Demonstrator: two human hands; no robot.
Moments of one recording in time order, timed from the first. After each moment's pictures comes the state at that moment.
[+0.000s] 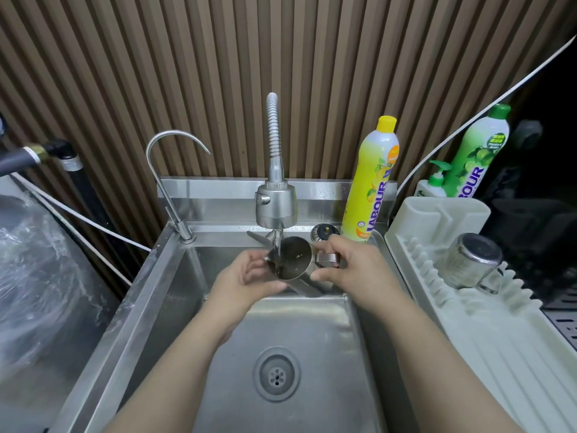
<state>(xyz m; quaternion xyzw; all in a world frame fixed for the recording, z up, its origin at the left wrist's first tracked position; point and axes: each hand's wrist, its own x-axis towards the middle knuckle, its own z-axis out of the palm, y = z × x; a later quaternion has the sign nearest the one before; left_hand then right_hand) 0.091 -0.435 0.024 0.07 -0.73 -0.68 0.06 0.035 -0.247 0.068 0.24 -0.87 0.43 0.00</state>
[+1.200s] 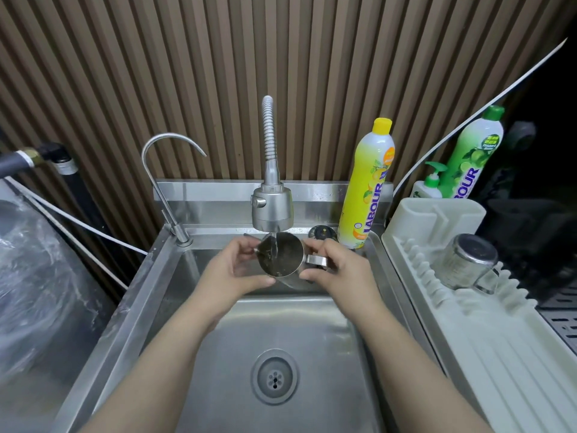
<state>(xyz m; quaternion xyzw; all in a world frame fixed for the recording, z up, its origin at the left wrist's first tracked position) 0.077 -0.453 0.030 0.03 -0.77 -0.64 0.08 0.040 -0.259 0.049 0.21 -0.81 0.55 0.01</state>
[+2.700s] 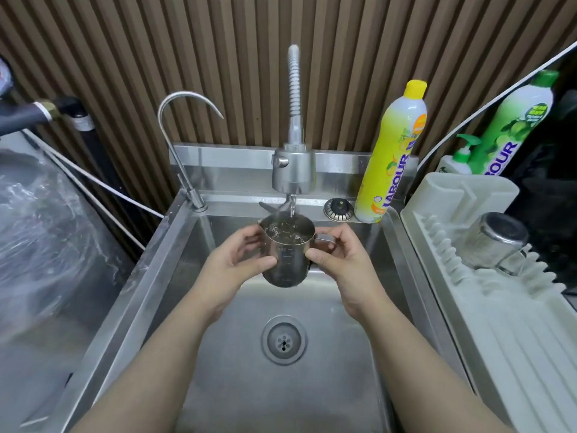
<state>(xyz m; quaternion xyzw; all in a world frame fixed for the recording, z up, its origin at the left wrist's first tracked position) 0.111 -0.459 0.002 0.05 -0.70 -0.71 0.08 0.047 -0.275 -0.003 0.16 -0.59 0.78 -0.13</state>
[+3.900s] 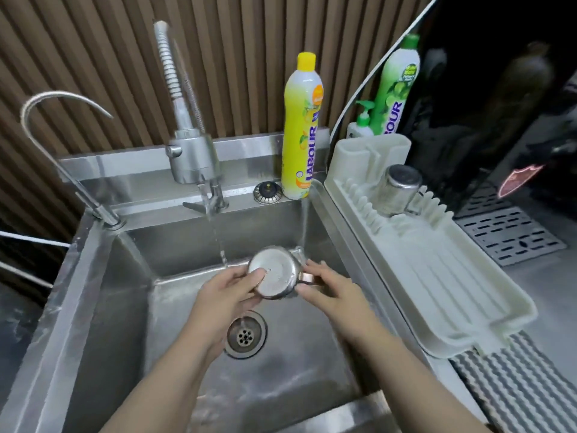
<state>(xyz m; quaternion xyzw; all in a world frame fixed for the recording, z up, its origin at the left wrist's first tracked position) 0.119 -0.380 -0.022 0.16 -0.62 -0.76 -0.07 0.119 -0.190 -0.034 0.00 -0.81 0.58 -0.09</state>
